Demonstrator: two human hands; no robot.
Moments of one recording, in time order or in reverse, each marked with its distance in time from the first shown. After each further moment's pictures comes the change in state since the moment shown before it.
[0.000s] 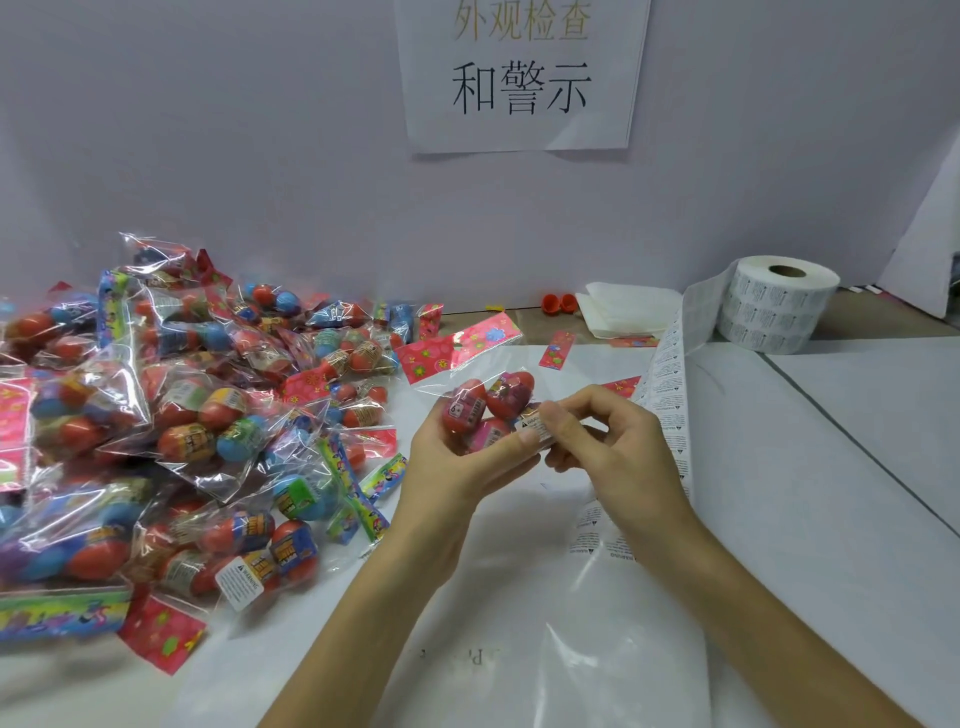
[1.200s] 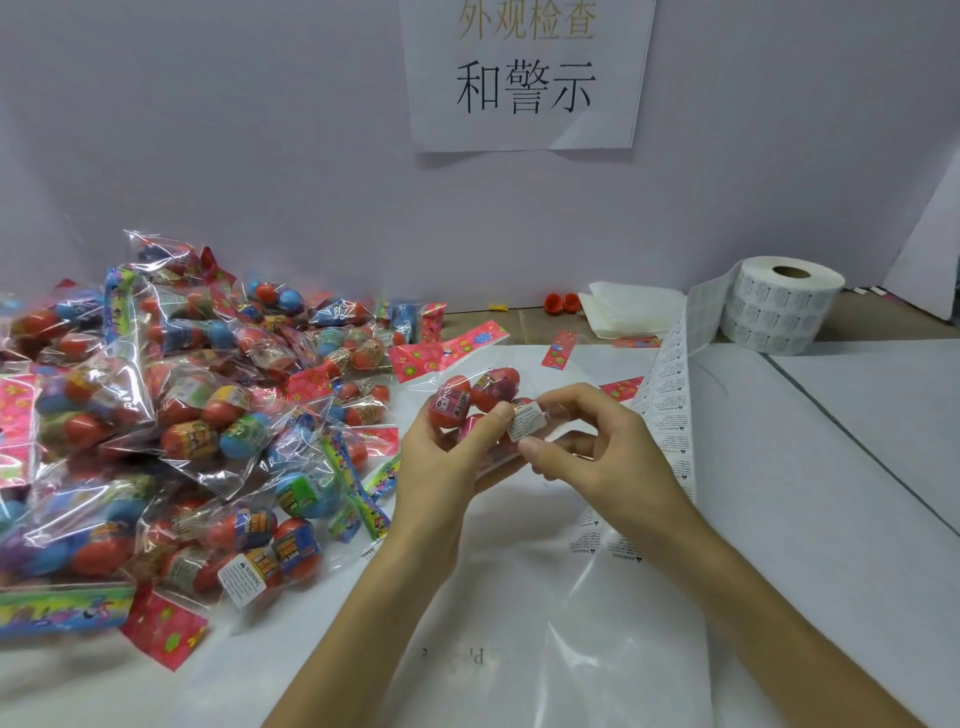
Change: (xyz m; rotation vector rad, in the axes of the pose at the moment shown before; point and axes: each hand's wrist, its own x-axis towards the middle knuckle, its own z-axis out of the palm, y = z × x) left_hand 0.003 -0.005 -0.002 -0.037 0.103 0.048; right_hand 0.000 -0.001 -0.003 -0.054 -0.164 0.014
